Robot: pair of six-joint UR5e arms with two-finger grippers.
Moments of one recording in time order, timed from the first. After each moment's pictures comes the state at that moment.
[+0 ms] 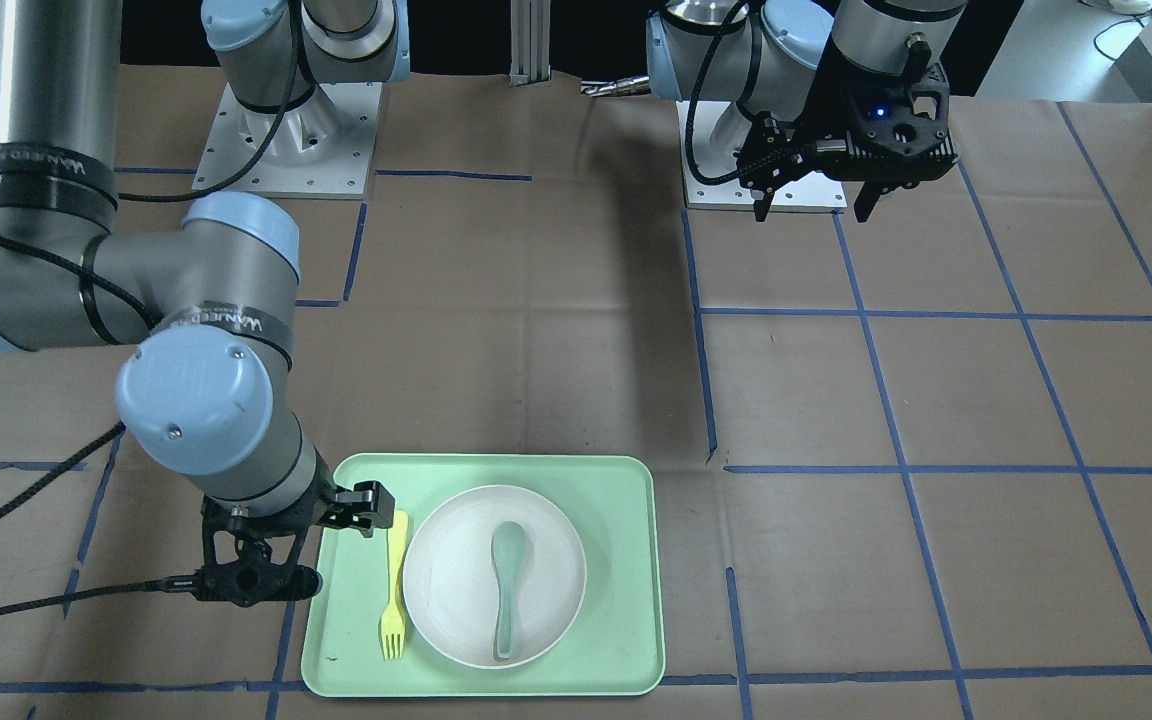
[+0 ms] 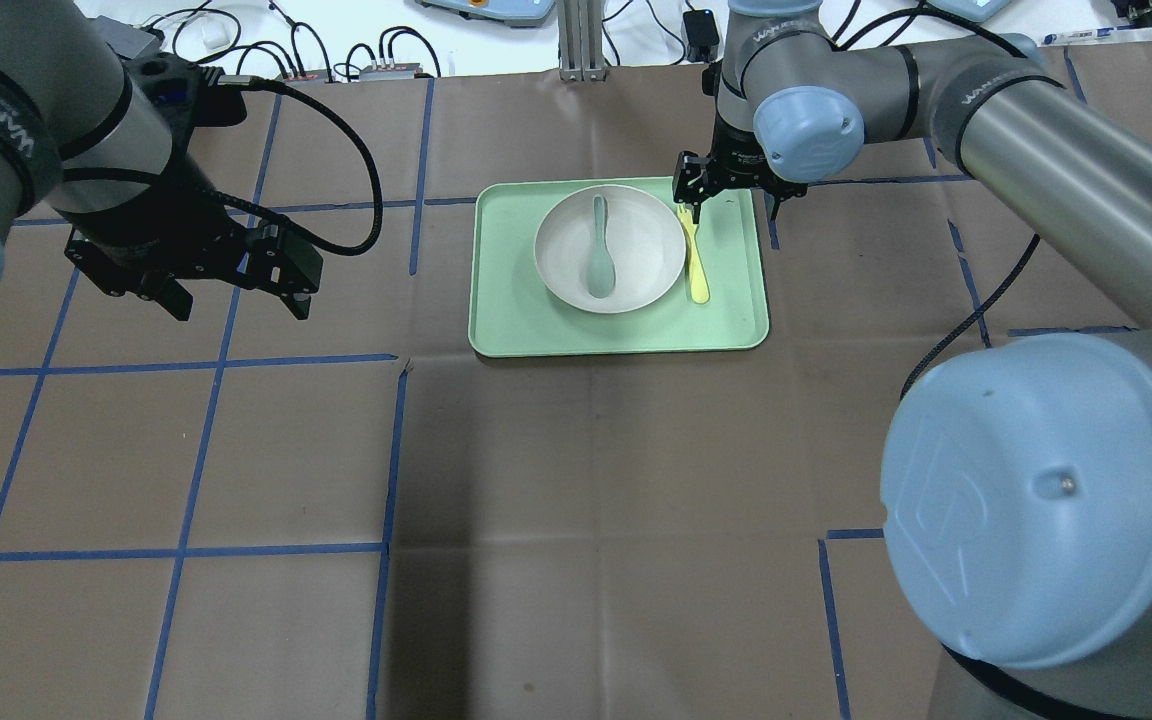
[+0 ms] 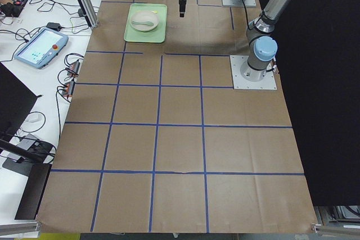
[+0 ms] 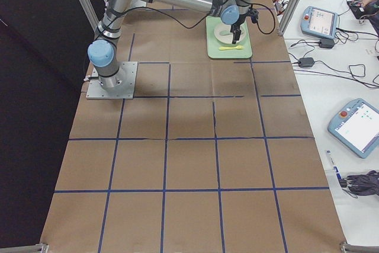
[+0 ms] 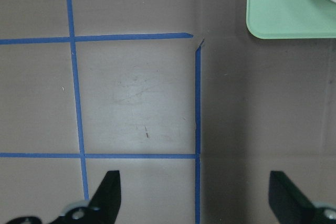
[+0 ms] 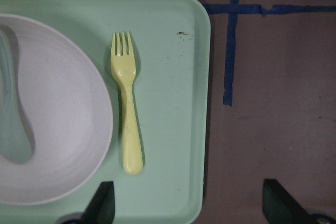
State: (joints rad) left arm -1.56 -1.43 -1.69 -1.58 1.62 0.03; right arm 1.65 -1.07 1.36 -1.83 -1.59 0.06
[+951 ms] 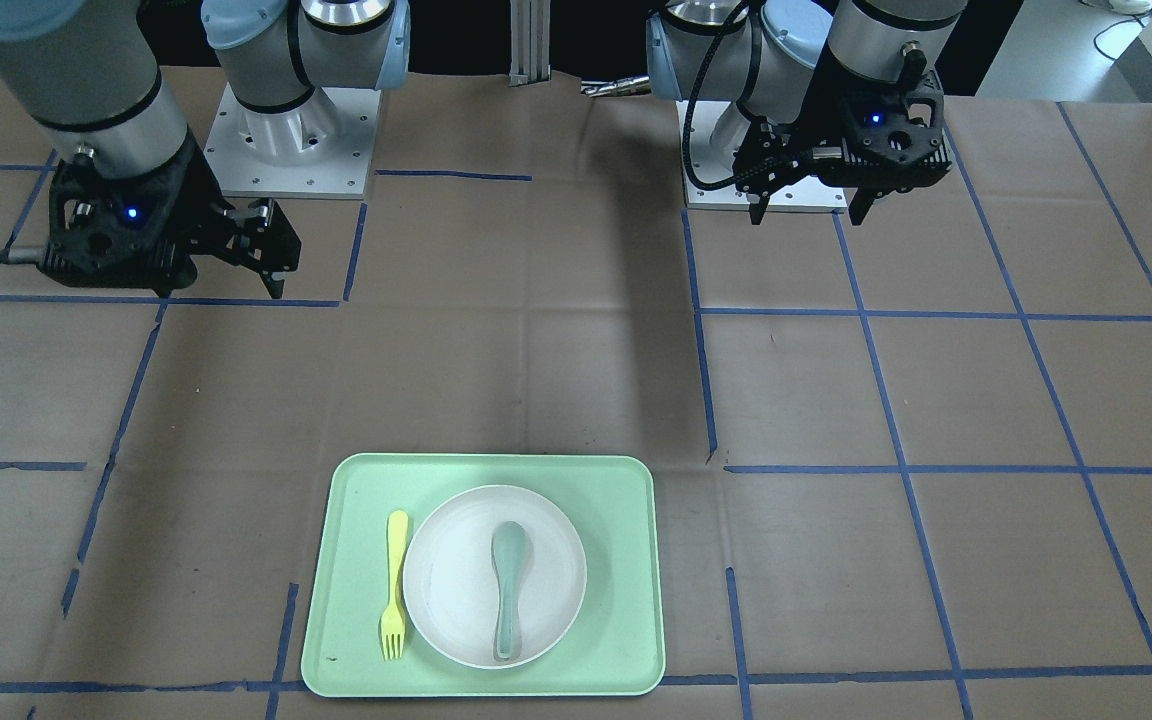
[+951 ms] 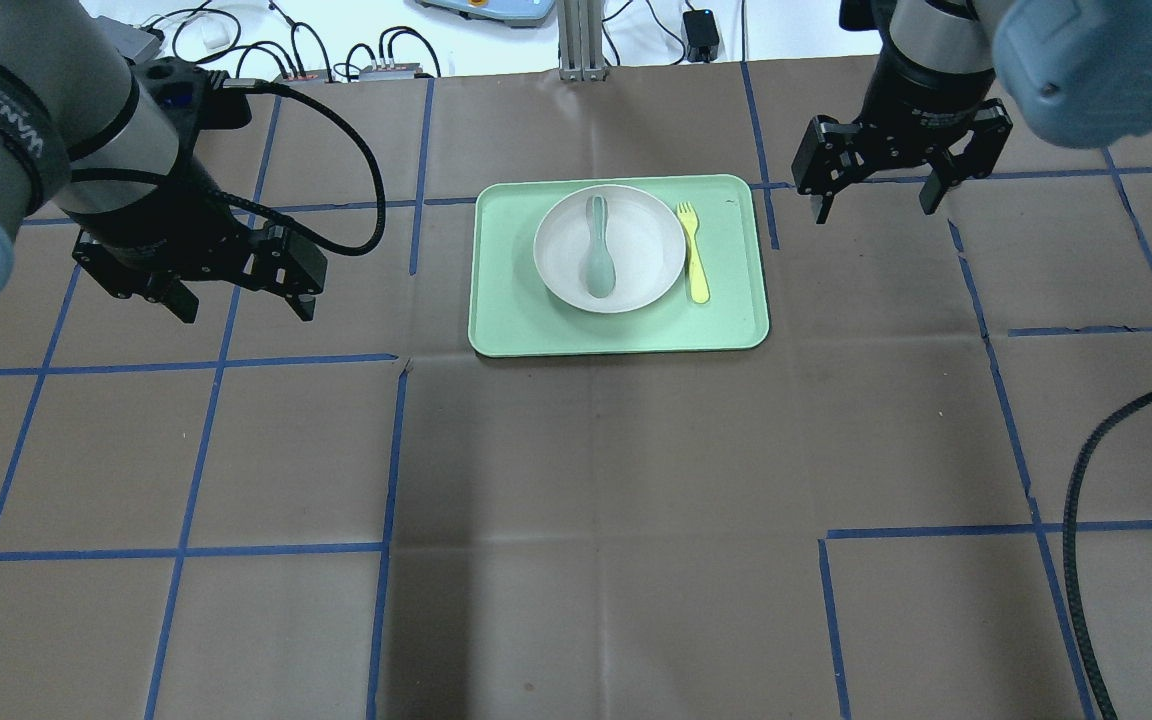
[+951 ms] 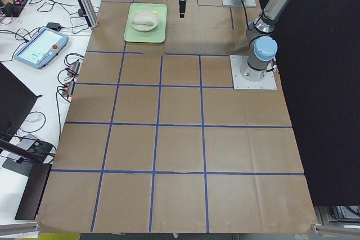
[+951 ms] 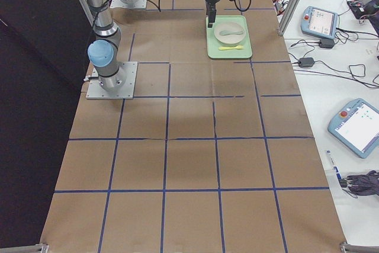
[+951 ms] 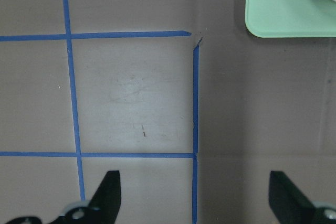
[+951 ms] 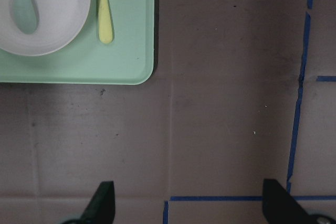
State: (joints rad) left arm -1.56 -1.44 -1.71 -1.57 1.61 0.02; right arm 1.56 -1.56 1.60 -1.60 -1.59 -0.03
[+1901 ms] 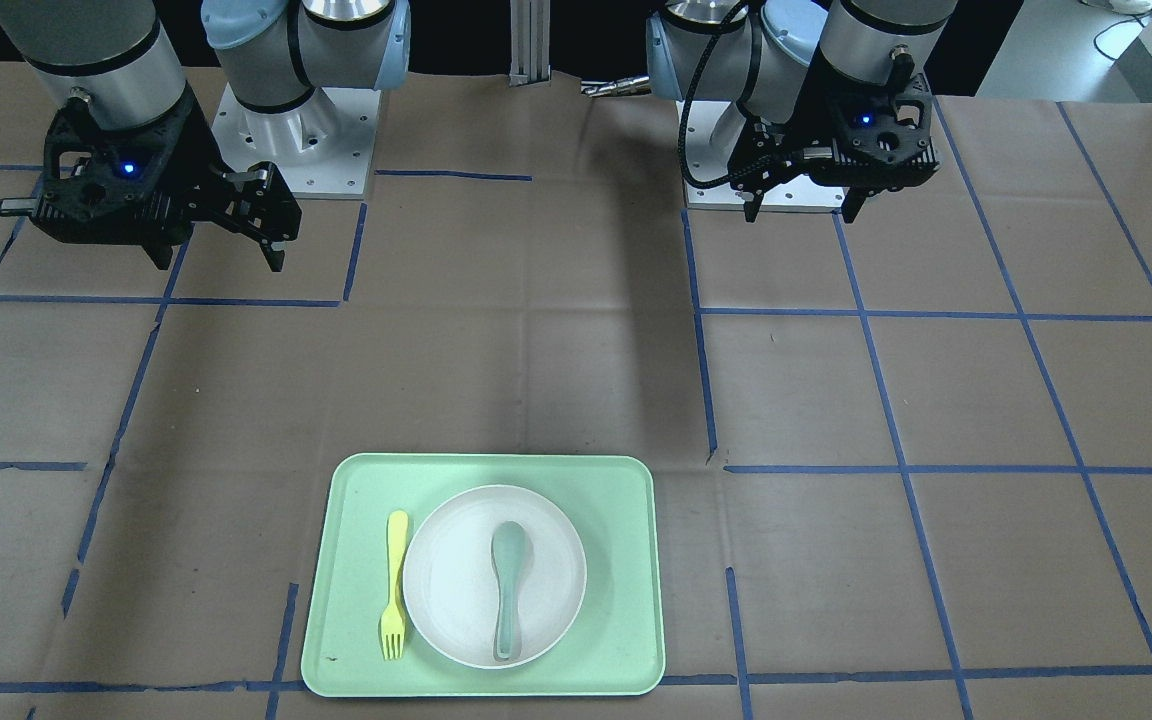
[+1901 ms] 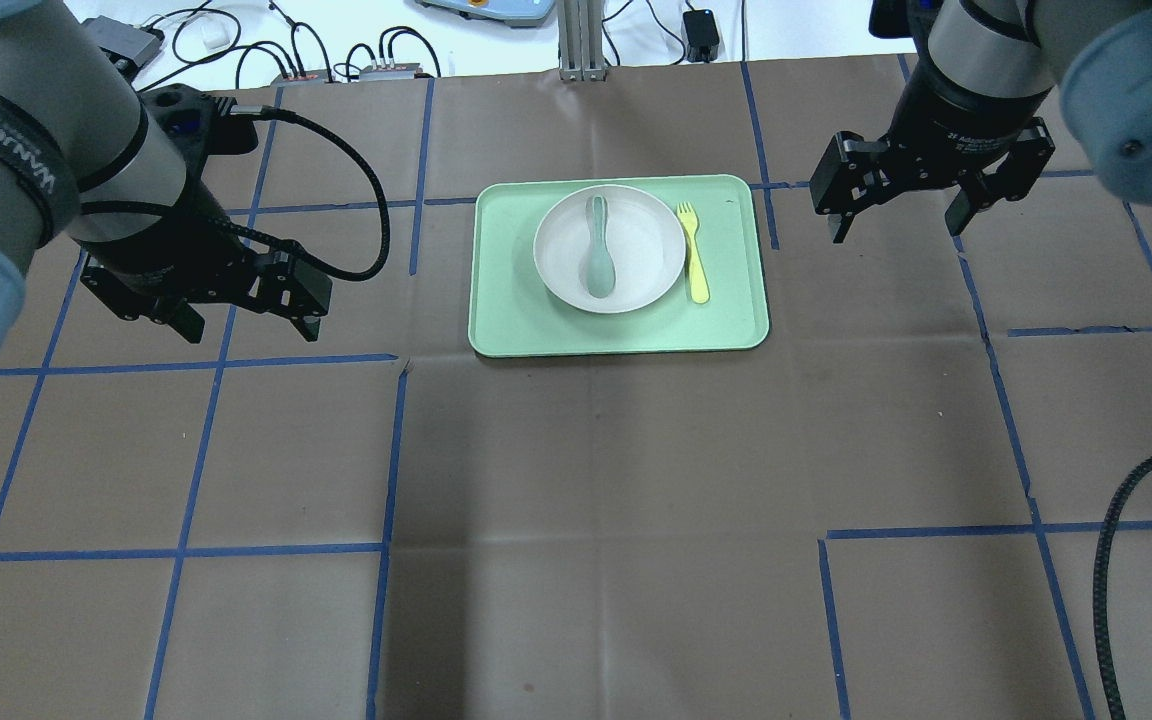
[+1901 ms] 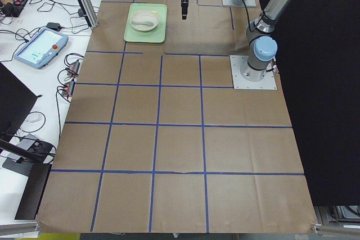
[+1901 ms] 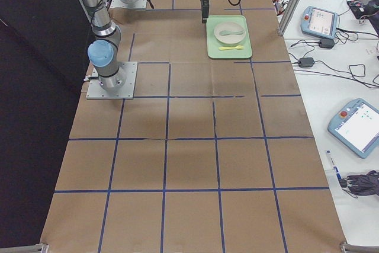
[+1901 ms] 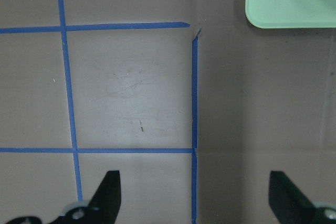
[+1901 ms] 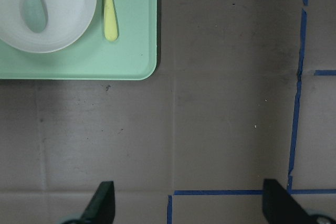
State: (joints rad) left arm -1.56 -1.42 -1.74 -1.56 1.60 0.02; right arm 1.56 -1.57 1.59 -1.60 -1.59 -0.02
